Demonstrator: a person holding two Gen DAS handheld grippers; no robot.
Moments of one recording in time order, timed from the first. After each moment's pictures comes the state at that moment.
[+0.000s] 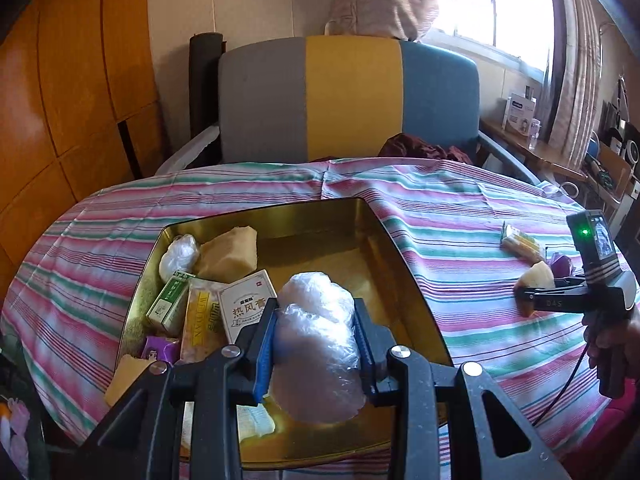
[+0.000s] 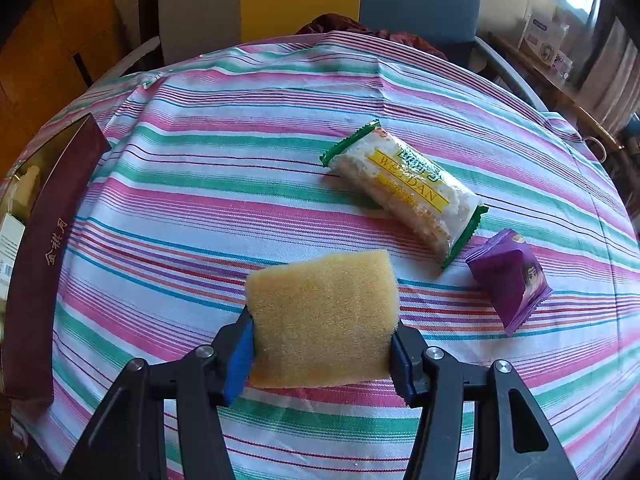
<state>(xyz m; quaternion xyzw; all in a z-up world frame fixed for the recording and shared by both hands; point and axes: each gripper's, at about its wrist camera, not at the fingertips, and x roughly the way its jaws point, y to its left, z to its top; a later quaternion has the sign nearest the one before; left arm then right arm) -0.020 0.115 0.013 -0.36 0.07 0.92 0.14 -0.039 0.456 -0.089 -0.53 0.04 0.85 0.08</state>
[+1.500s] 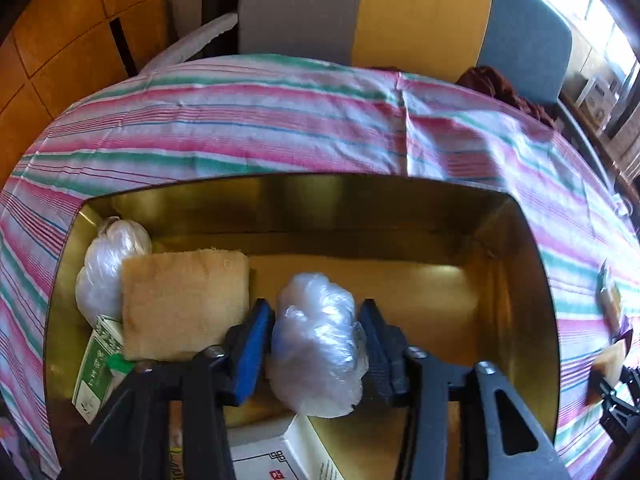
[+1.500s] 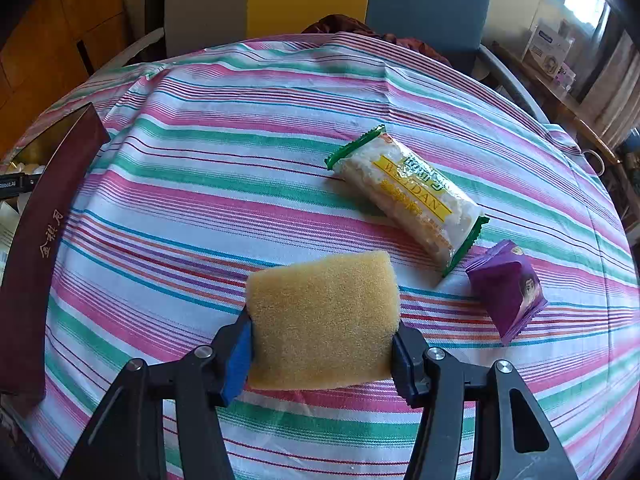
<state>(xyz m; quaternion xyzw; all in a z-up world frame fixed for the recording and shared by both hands) -0.207 0.129 -0.071 -0.53 0.03 0.84 0.08 -0.041 0.452 -0.086 -0.53 0.02 0.84 0.08</state>
